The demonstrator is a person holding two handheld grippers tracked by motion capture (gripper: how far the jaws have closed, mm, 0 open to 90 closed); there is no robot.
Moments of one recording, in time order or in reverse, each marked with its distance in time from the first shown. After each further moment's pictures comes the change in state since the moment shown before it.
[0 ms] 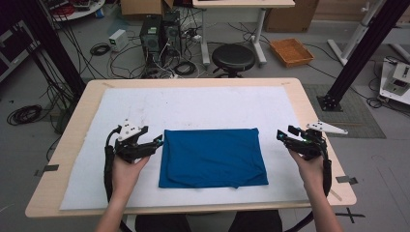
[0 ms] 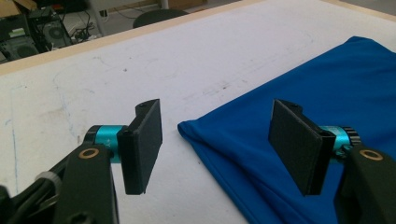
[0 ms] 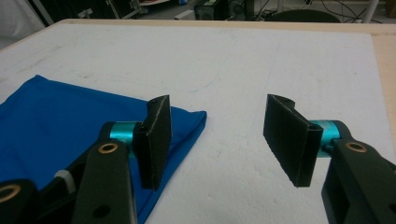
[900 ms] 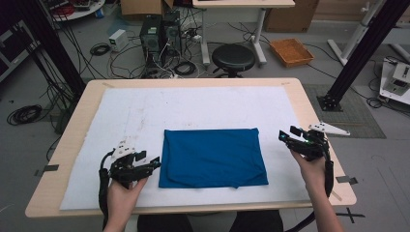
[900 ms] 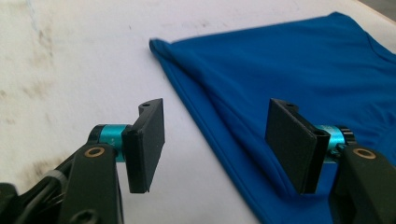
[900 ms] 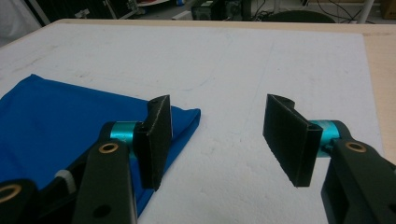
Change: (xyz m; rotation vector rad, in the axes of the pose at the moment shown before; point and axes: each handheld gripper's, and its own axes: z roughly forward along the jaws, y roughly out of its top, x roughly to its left) left arm -0.025 -0.050 -0.033 0.122 -0.045 -0.239; right arm -0.003 -0.002 -0.004 -0.003 -0.012 -0.001
